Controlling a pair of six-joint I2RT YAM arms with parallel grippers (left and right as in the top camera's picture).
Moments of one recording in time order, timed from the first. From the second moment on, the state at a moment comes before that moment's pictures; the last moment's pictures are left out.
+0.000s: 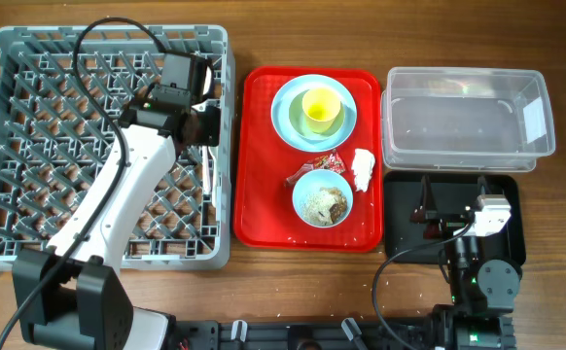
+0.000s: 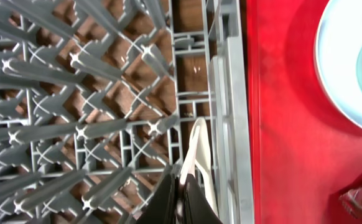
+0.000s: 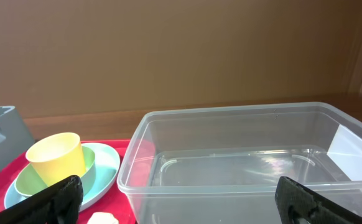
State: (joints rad) left arm -0.24 1.61 1.27 -0.79 -0.13 -0.11; right arm -0.08 0.01 0.01 0.00 -0.08 0.08
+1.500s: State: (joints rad) left arm -0.33 1.74 1.27 -0.83 -0.03 -0.41; right arm -0.08 0.01 0.01 0.00 -0.08 0.08
